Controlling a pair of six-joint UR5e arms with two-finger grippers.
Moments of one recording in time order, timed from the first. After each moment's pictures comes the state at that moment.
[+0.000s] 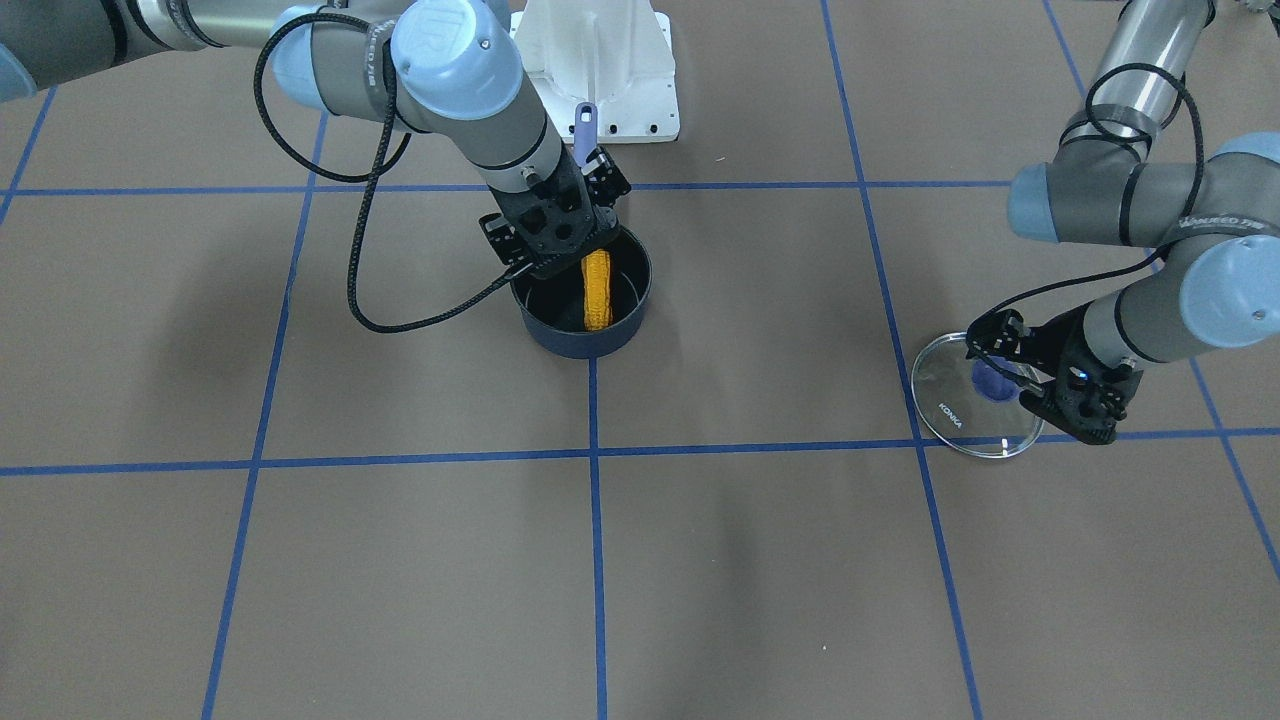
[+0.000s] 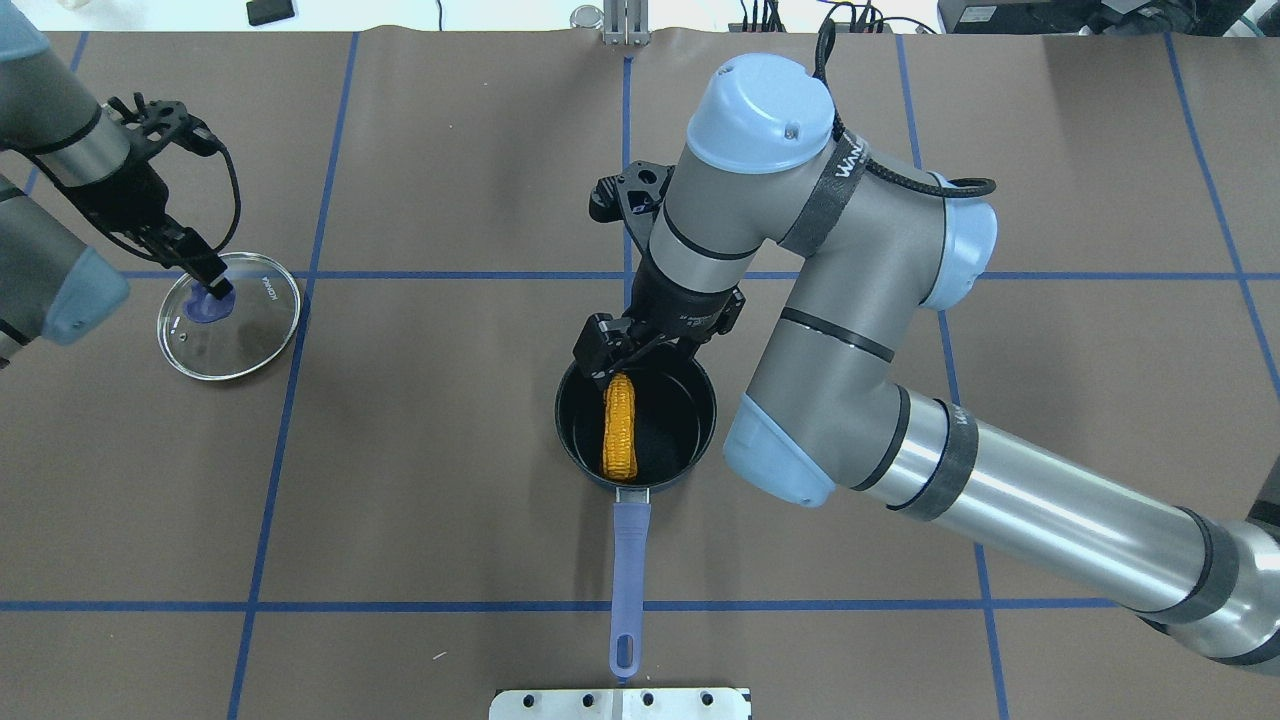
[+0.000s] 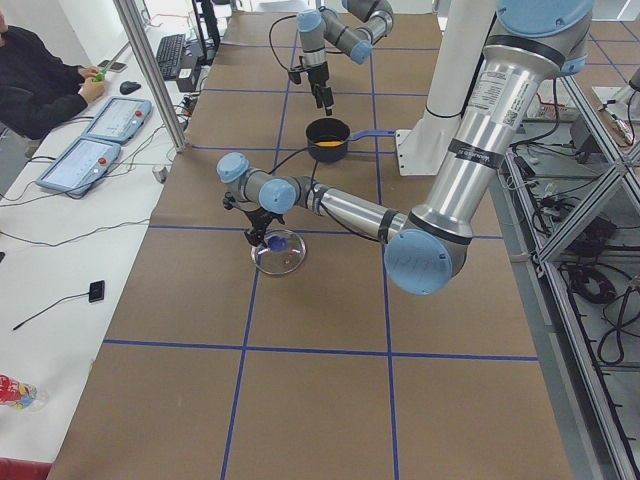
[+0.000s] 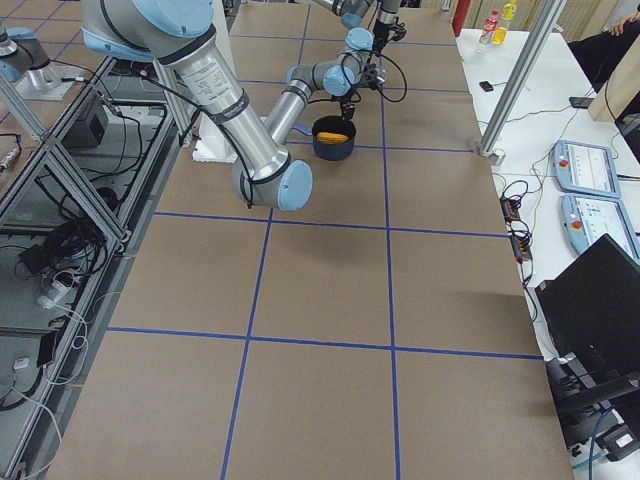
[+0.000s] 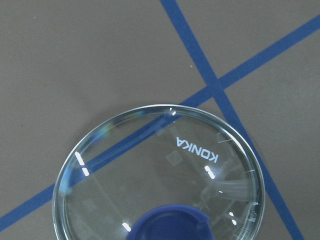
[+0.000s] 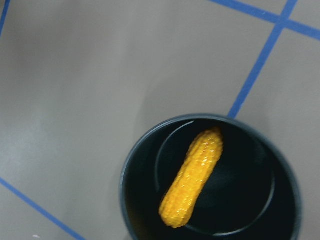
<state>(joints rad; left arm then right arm) -1.09 -1.95 -1.48 -1.61 -2.41 -0.03 0.64 -0.80 1.68 -1.61 2.24 0.76</state>
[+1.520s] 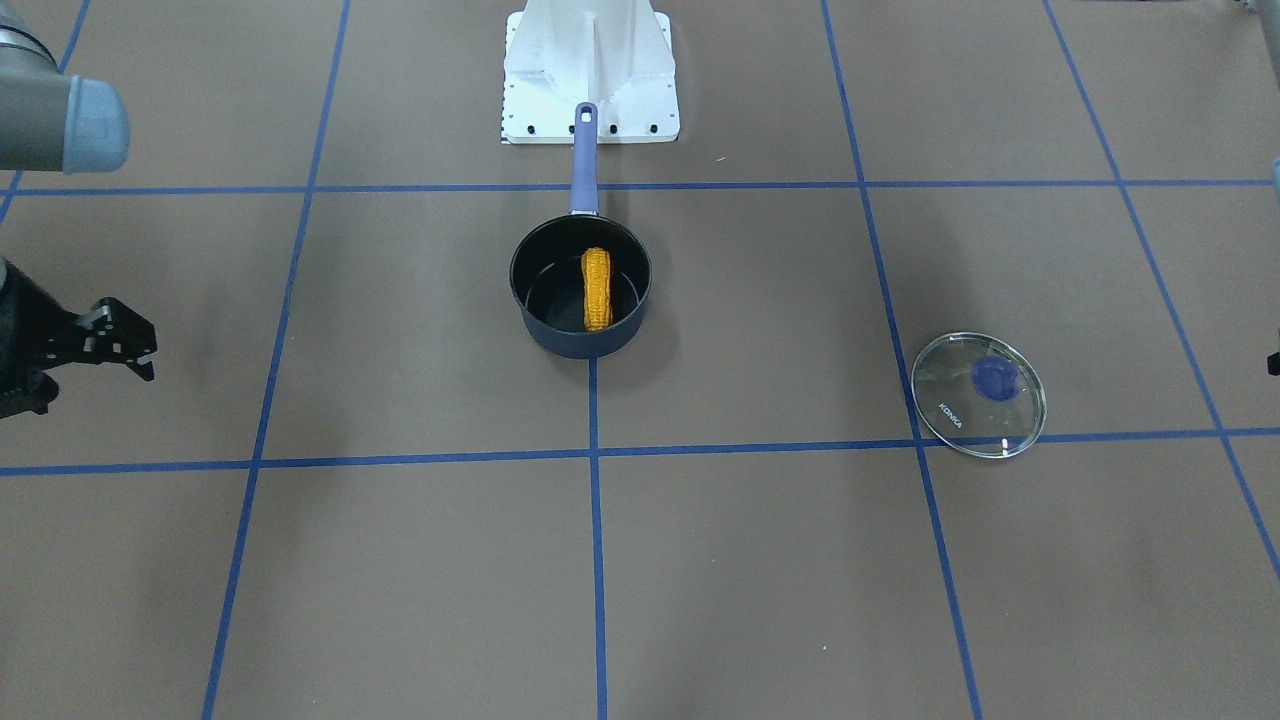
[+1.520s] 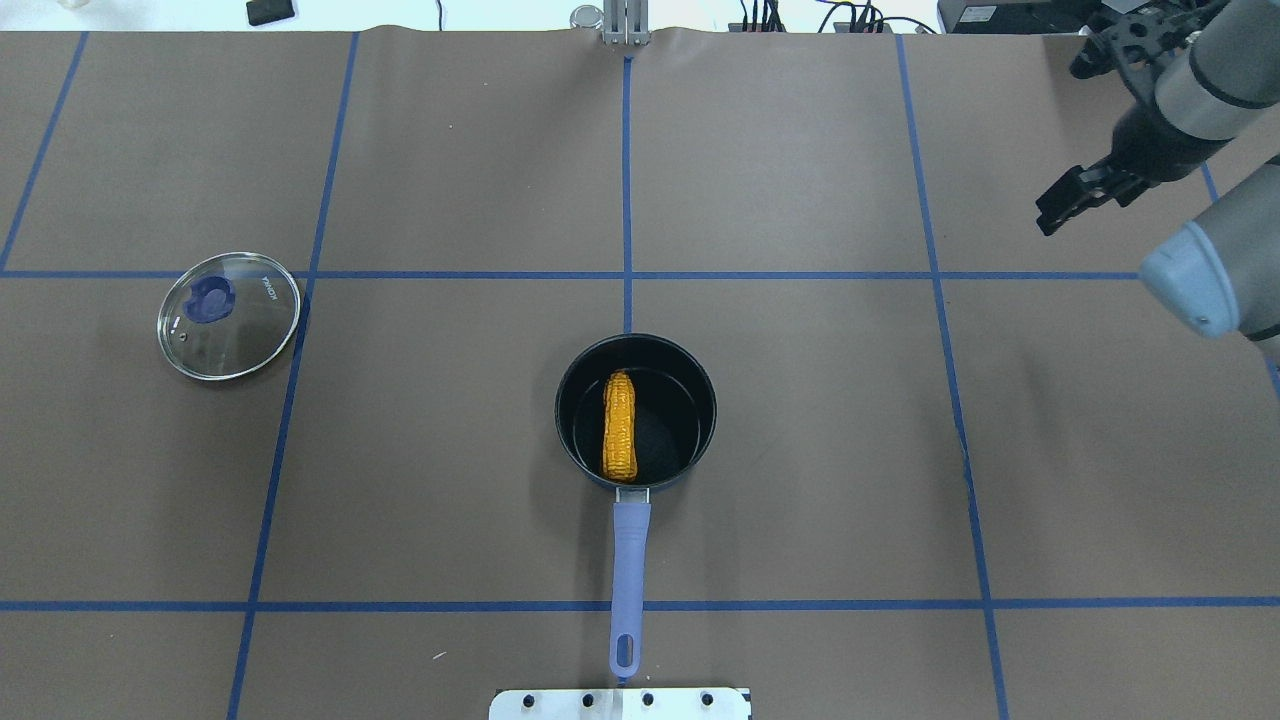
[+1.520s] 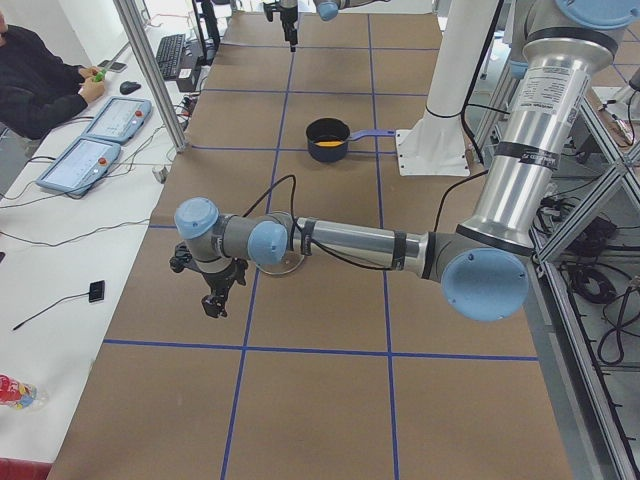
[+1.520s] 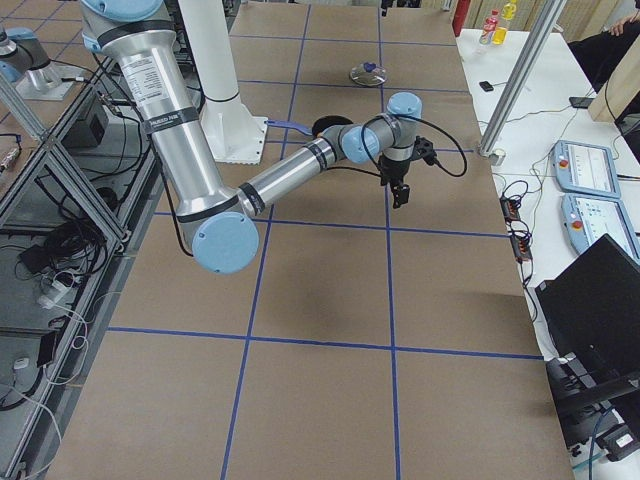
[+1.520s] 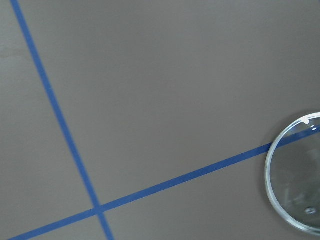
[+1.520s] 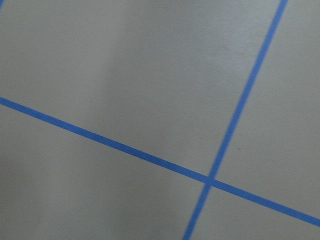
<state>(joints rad) -1.44 -1.83 -1.40 -1.60 -2.32 0.14 1.14 -1.29 1.75 -1.63 2.19 0.25</state>
